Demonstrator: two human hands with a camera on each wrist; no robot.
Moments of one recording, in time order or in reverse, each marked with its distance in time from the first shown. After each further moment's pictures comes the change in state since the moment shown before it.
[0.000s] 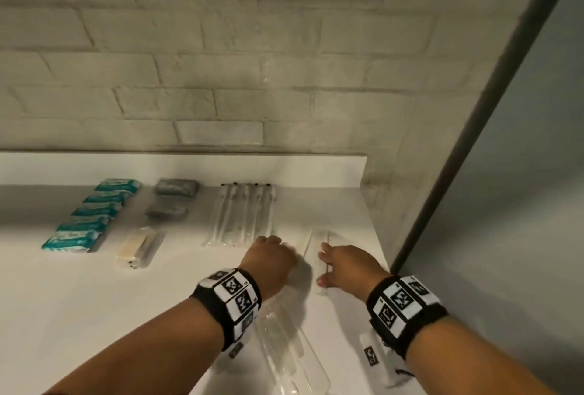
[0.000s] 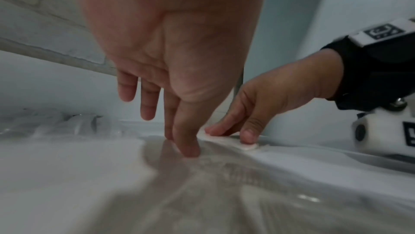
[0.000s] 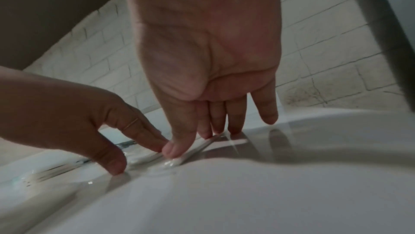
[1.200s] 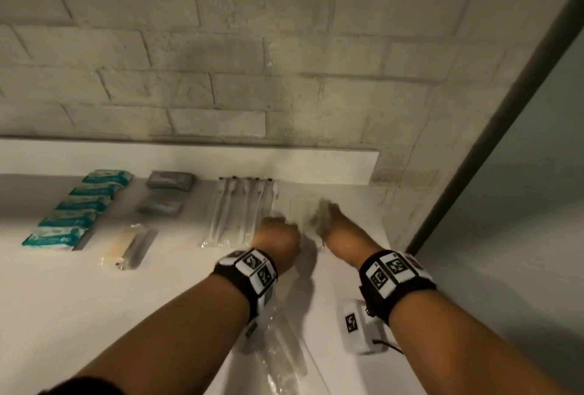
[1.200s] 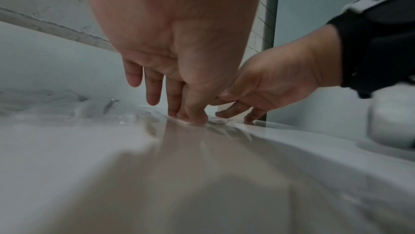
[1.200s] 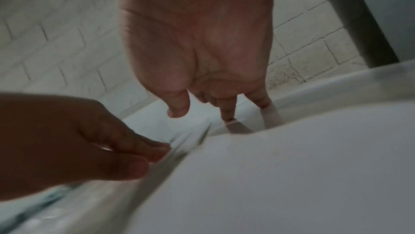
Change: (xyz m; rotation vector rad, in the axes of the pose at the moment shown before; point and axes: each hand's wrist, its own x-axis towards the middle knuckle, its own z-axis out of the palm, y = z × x) left_hand 0.060 -0.014 0.015 -0.160 0.103 -0.159; right_hand 0.059 -0.004 -0.014 0.390 0.185 0.086
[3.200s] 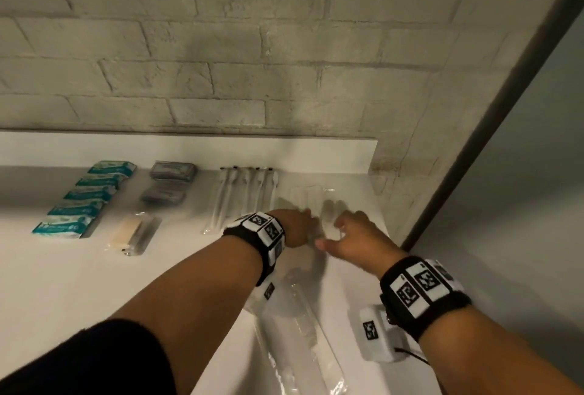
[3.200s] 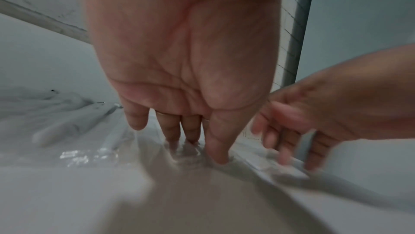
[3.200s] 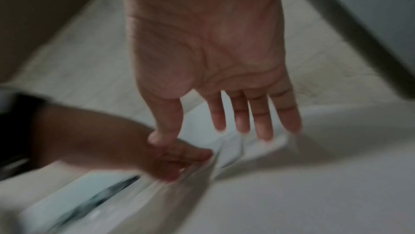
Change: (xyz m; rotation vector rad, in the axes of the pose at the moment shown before) left_hand 0.009 0.014 -0.044 -0.094 -0.440 0.190; right_hand -0.056 0.003 -0.021 -0.084 -0.017 -0.004
